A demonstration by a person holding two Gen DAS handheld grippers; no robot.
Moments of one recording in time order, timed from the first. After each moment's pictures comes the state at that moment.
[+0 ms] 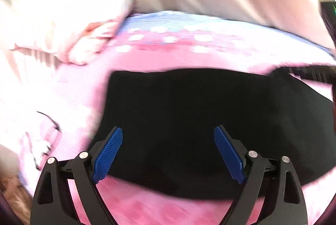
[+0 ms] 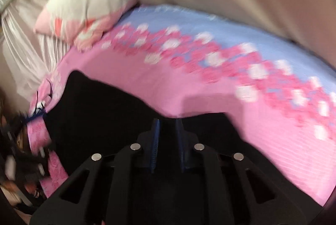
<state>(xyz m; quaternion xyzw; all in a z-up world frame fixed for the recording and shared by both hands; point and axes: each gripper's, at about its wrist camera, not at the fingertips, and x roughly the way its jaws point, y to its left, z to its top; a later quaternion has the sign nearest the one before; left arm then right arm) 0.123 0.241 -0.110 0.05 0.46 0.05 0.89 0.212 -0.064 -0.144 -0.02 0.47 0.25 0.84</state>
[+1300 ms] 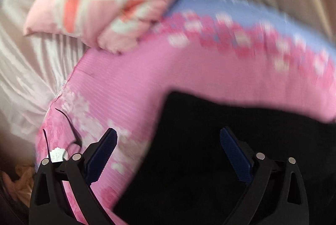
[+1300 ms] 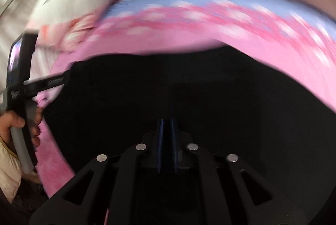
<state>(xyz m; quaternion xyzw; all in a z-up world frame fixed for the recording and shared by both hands) 0.205 0.278 -0.150 0.06 0.51 0.19 0.84 0.117 -0.117 -0.180 0.10 0.48 0.18 0.85</state>
